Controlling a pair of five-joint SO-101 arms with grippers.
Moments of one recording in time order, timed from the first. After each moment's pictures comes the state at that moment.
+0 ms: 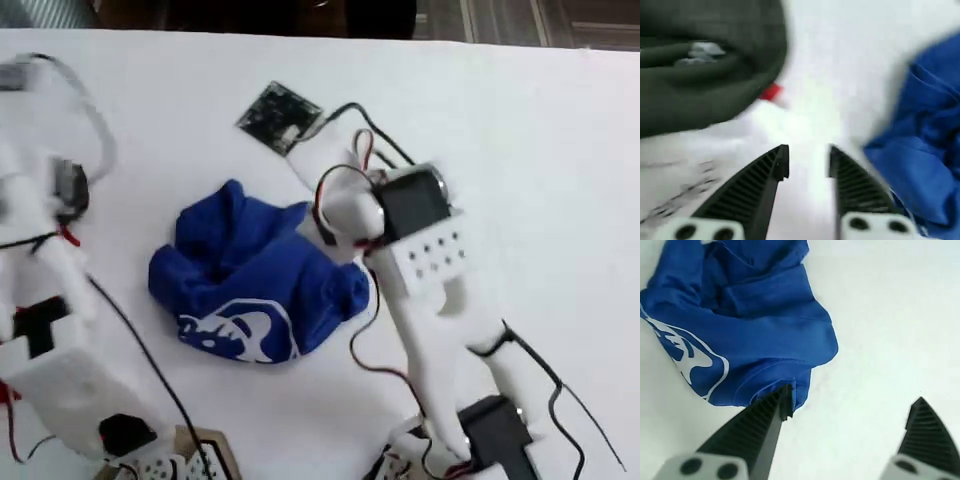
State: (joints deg) left arm -32.3 17.8 -25.9 101.1 -20.3; right arm -30.2 -13.5 -7.1 93.8 28.0
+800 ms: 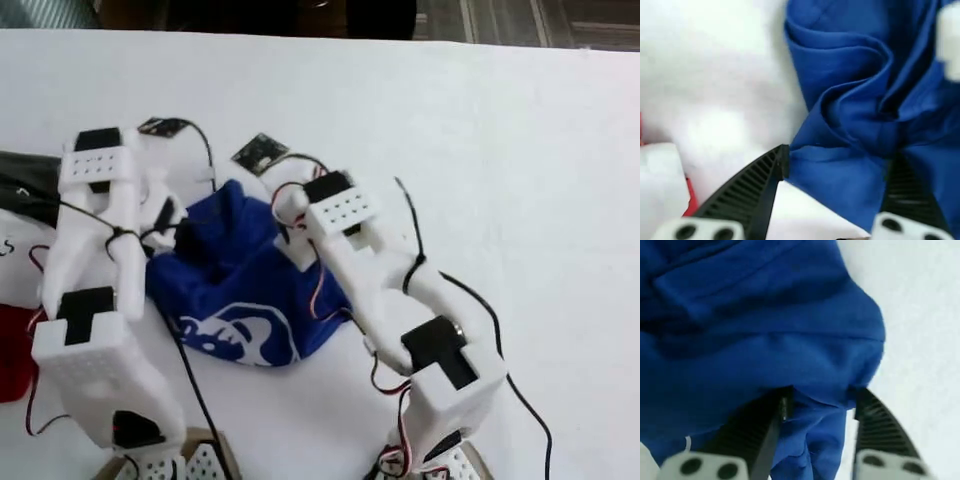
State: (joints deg) left arm -17.8 17.8 -2.6 90.5 -20.3; right arm -32.4 12.5 7.4 67.6 20.8
